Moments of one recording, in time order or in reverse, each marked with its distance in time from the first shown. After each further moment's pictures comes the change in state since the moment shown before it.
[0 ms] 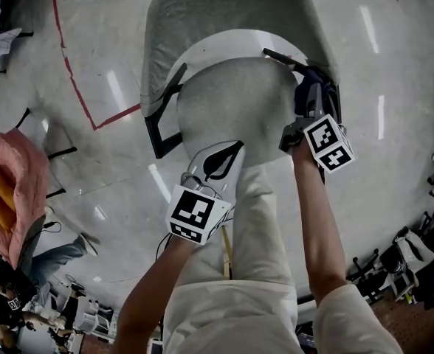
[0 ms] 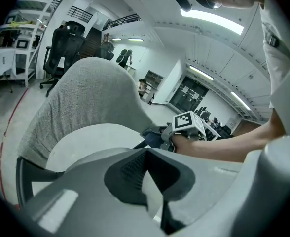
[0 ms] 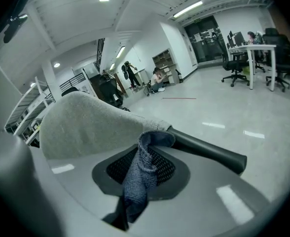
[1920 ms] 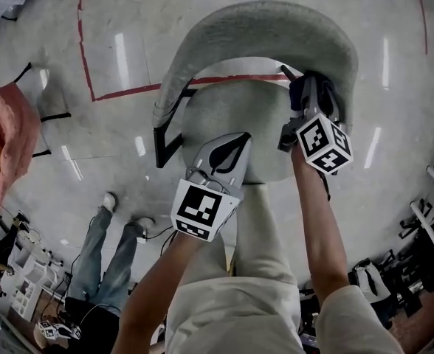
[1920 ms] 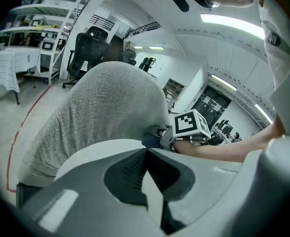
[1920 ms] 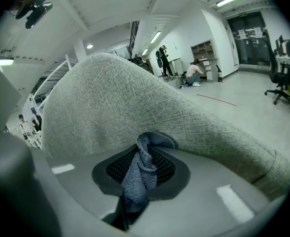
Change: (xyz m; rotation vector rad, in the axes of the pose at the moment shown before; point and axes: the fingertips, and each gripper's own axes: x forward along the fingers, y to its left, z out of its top) left arm 0.037 0.074 0.062 -0.134 -0.104 0.212; right arm 0.105 0.121 0.005 -0.296 0.143 0.260
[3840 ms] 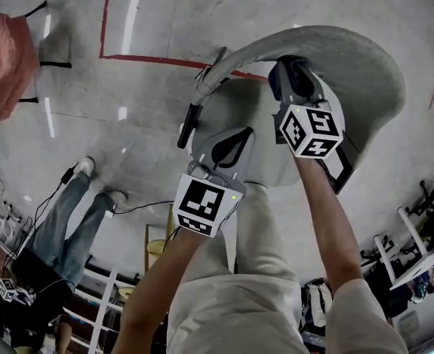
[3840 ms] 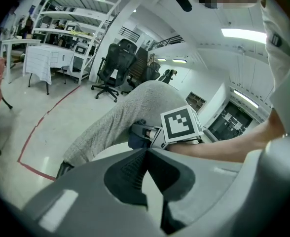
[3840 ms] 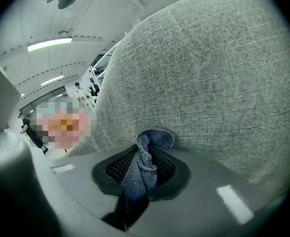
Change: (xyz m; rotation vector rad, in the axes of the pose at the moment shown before) left arm -0.055 0.057 -0.014 -0.195 -0.120 0.186; right arm 0.036 0.193 -0.062 -0.452 0.198 0.513
